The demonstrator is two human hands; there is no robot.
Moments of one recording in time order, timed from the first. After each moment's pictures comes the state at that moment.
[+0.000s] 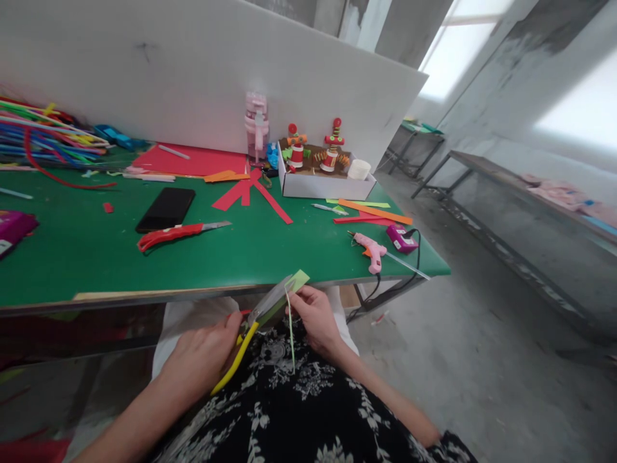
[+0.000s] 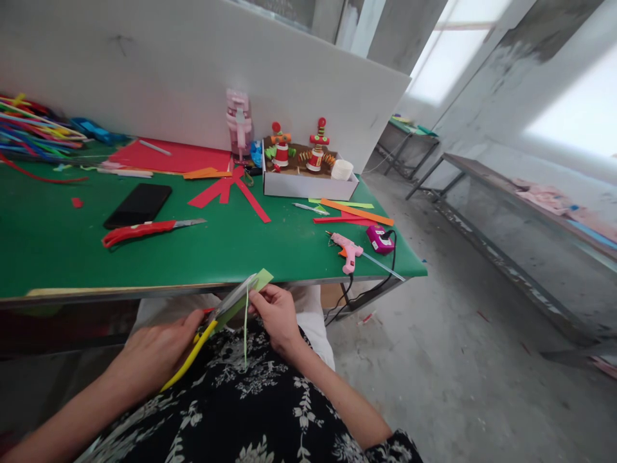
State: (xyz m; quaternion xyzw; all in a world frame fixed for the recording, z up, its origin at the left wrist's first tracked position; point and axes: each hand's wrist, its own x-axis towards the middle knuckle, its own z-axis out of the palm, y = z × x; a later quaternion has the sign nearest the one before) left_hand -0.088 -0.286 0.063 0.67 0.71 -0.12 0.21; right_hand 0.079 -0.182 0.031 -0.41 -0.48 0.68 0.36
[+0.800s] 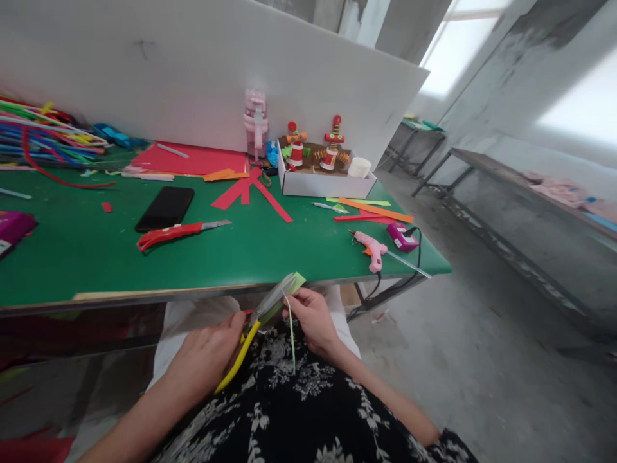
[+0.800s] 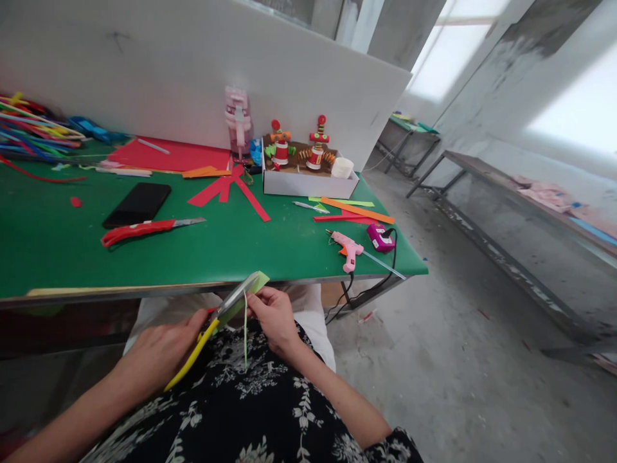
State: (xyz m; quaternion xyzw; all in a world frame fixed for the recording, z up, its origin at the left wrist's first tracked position) left_hand -0.083 -0.282 0.063 0.66 0.70 -0.10 0.23; right_hand 0.077 -0.187 0.033 -0.40 -0.45 0.72 0.35
